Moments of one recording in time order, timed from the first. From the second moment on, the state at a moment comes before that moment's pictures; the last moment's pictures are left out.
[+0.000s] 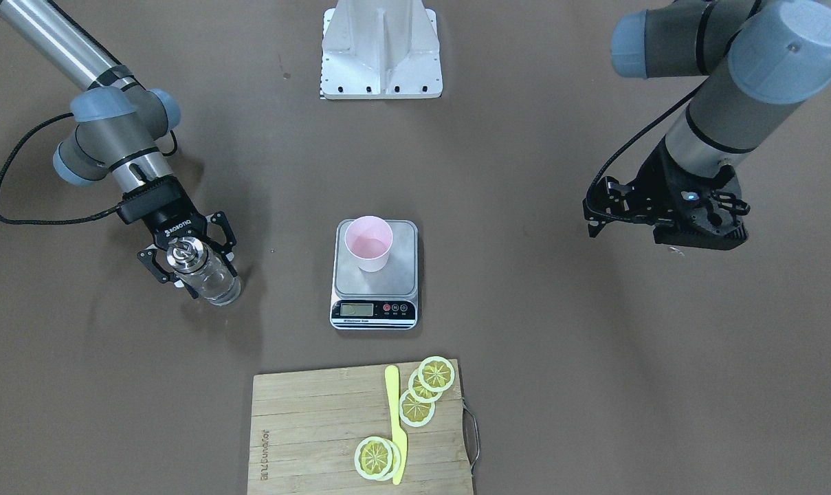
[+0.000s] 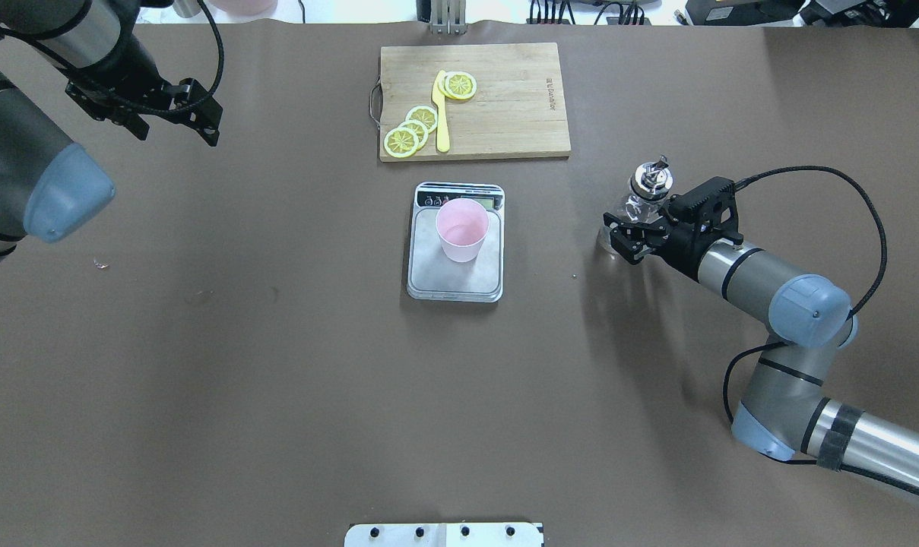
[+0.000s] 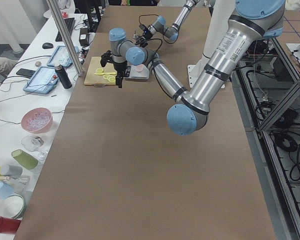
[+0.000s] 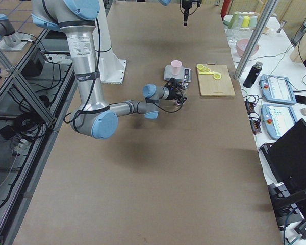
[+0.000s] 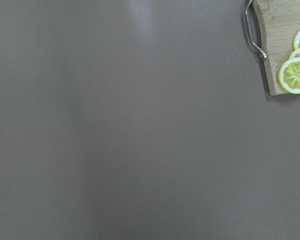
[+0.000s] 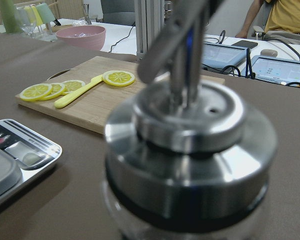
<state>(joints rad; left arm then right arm) -1.02 -2.11 -1.80 -1.41 -2.20 -0.67 0.57 -1.35 1.41 -0.17 1.33 0.68</state>
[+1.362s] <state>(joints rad) -1.02 -2.11 -1.80 -1.41 -2.20 -0.67 0.63 -1.38 1.83 -0.85 1.36 0.42</state>
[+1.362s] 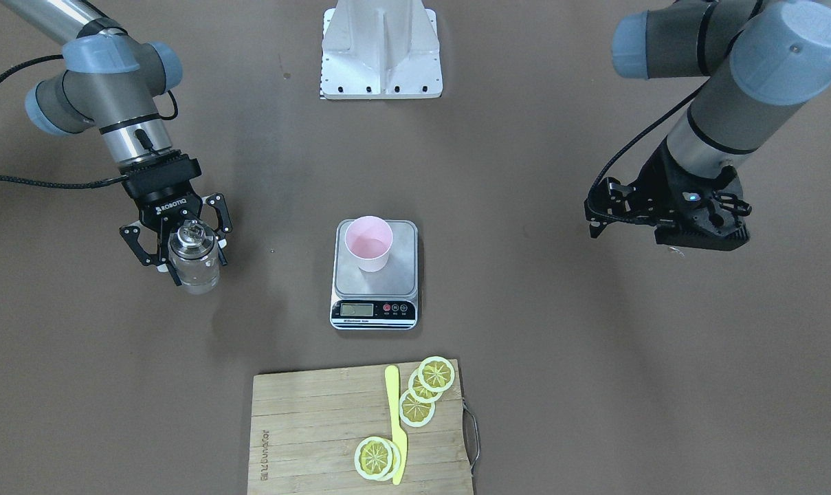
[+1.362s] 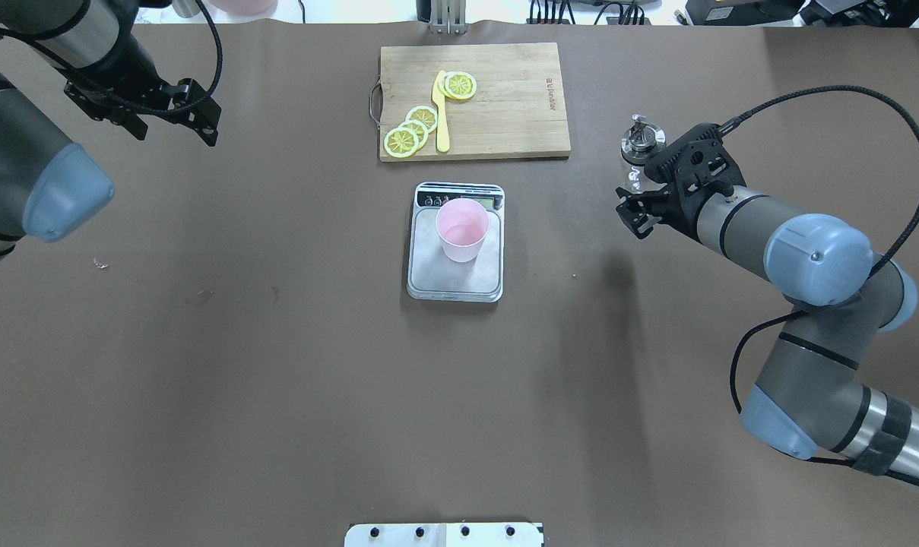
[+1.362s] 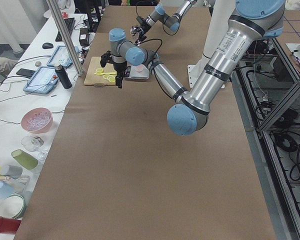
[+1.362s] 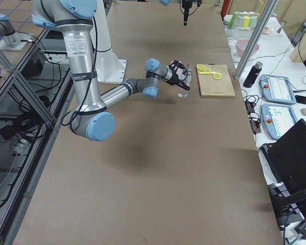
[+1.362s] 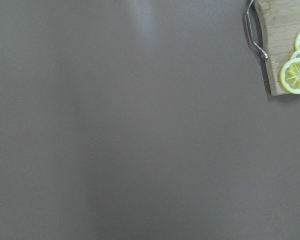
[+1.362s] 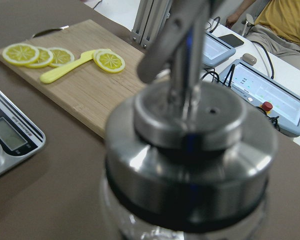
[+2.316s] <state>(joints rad) -1.10 -1.98 -1.80 -1.43 -2.21 -0.40 0.52 -1.27 1.97 -1.39 1.12 0.20</state>
